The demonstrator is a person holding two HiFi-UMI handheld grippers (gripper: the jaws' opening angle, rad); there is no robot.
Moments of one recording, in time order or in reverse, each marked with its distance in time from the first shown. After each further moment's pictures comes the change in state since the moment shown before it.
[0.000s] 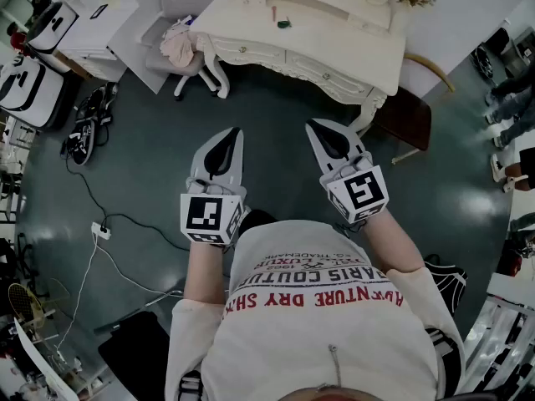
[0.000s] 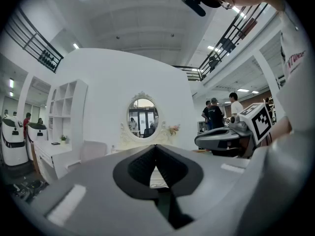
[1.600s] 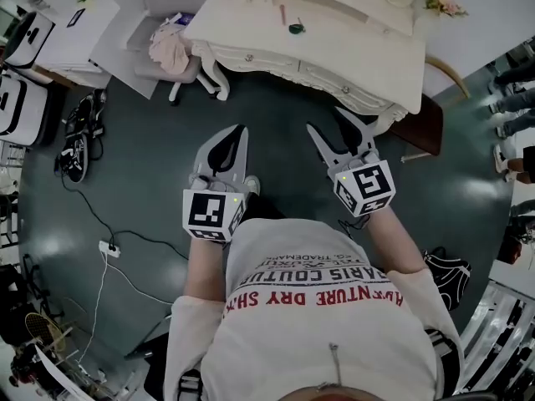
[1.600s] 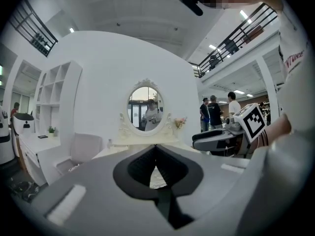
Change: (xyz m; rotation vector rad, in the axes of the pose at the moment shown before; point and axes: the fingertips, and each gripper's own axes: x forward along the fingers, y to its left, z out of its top) left arm 0.119 0.132 -0.041 -0.032 0.070 -0.113; right arm 0.159 -0.069 -0.047 0.145 0.114 -0.126
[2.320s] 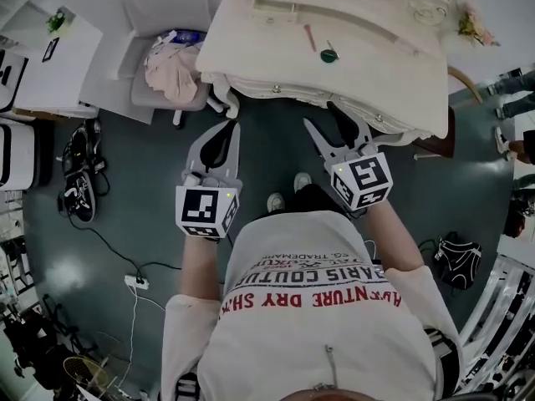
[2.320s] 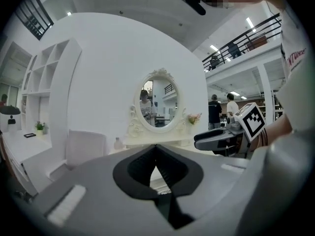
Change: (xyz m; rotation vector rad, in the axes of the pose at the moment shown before) left arm 0.116 0.236 -0.004 -0.028 0.069 -0.112; right arm 0.242 -0.018 0.023 0.063 0.105 -0.121
